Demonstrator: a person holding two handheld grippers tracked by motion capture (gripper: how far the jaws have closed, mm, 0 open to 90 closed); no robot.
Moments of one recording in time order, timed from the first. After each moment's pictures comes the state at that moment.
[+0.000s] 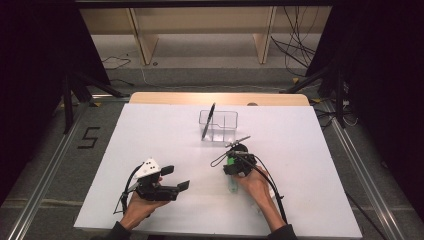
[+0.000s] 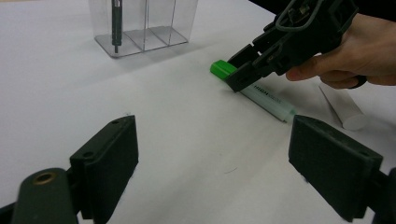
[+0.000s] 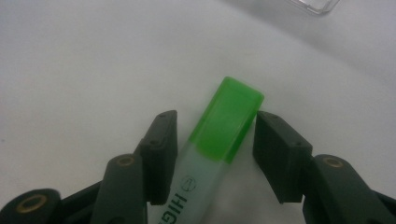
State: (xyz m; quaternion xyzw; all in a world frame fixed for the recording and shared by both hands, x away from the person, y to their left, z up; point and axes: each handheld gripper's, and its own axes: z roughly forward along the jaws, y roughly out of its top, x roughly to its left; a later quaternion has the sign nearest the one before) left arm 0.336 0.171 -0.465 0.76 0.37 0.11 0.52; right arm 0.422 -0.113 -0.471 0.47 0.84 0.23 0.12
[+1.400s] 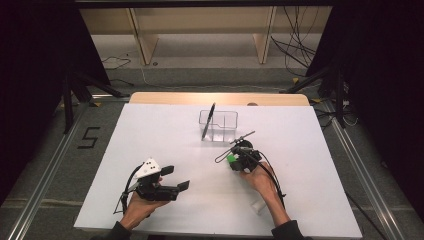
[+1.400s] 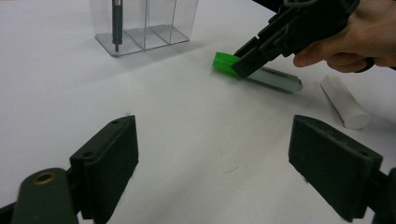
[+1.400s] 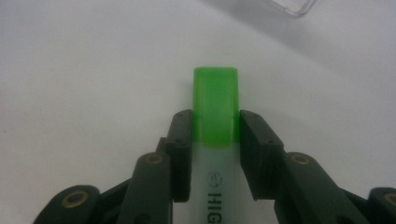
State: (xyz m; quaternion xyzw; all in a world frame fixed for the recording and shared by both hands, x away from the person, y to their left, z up) left arm 0.337 0.170 -0.466 0.76 0.37 0.11 0.52; right arm 0.430 -0.127 -0.460 0.47 0.85 0.22 0.11
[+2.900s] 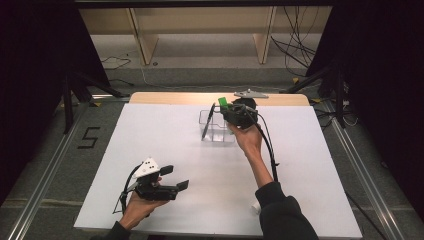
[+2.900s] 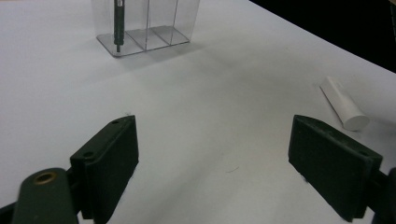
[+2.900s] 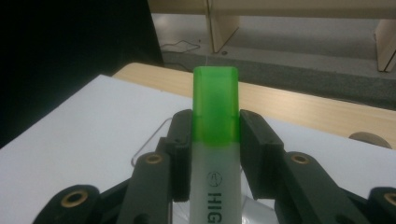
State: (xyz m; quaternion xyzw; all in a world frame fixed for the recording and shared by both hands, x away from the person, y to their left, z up) left arm 0.337 0.173 -0.465 0.76 0.37 0.10 0.52; right arm 0.493 -0.116 -0.372 0.48 0.71 0.48 0.21
